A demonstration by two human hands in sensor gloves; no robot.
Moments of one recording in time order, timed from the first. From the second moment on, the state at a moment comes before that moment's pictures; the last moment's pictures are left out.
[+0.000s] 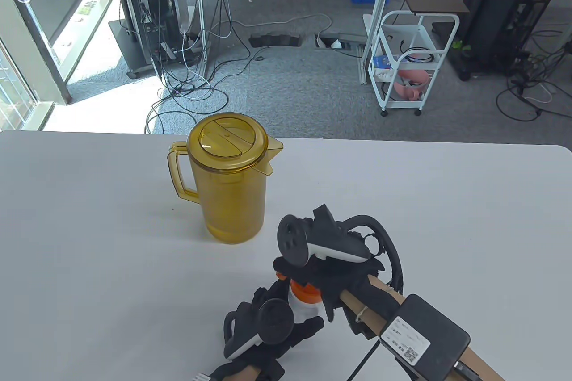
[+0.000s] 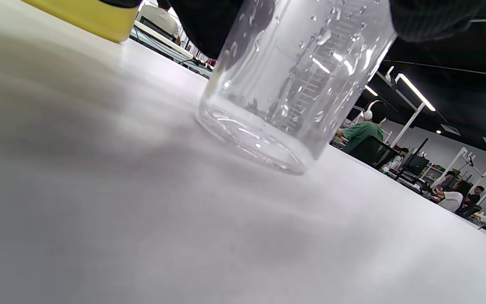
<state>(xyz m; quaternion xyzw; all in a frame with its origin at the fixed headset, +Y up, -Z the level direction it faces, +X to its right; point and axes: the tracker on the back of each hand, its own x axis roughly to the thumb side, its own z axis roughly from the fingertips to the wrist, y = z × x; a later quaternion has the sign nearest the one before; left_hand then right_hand) -0.049 -0.732 -0.243 -0.07 -0.17 0.22 0.96 0.050 -0.529 -0.300 -0.14 -0.19 -0.97 0.10</state>
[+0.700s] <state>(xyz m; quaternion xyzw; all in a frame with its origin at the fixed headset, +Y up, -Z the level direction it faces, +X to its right) -0.046 -0.734 -0.245 -0.10 -0.17 0.21 0.96 0.027 -0.542 -0.280 -0.35 -0.24 -0.87 0.24</state>
